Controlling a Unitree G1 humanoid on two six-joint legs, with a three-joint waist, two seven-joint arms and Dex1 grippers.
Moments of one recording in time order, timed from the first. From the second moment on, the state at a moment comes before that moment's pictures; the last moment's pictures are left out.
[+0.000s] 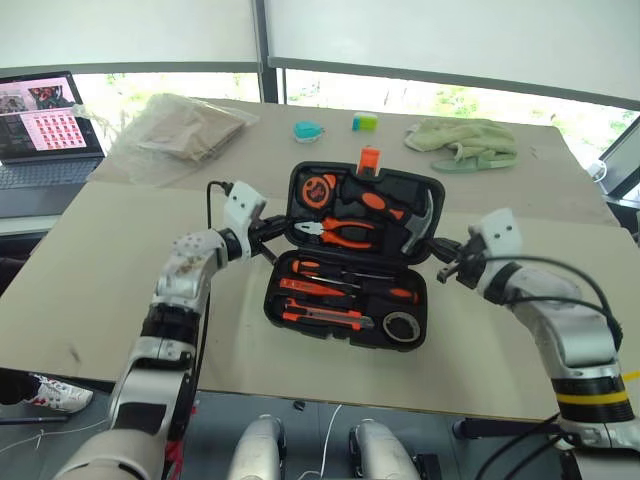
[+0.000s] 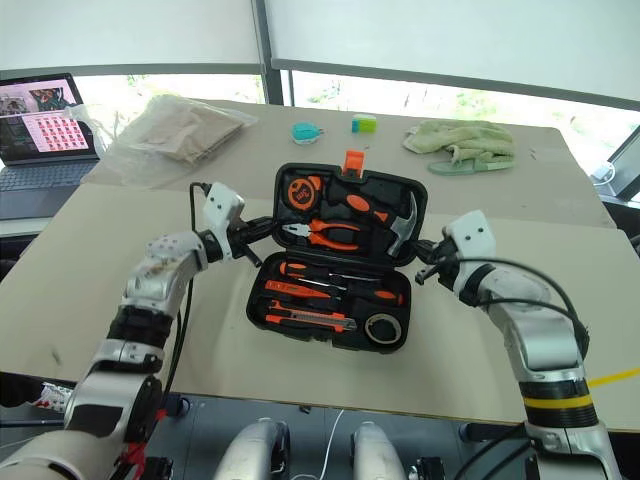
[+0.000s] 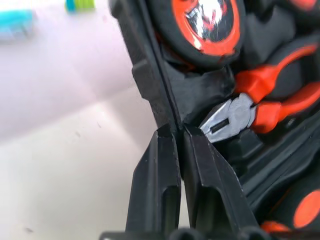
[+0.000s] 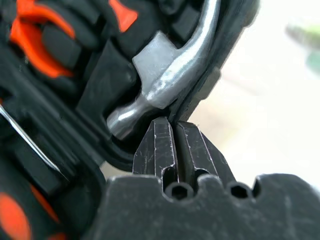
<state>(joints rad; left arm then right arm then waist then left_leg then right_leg) -0.67 0.37 -0.02 0.44 -0.13 0.06 -0.79 -0.27 -0.66 -0.03 -0.13 0.23 0.34 0.55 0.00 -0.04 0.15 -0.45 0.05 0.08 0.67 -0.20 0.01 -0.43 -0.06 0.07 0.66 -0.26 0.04</state>
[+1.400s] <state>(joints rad) -0.84 0.58 -0.19 0.69 -0.07 0.00 -1.08 0.41 -0.96 -0.14 -0.62 0.51 0.26 0.95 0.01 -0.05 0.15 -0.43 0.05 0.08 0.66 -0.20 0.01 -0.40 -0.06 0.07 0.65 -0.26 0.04</state>
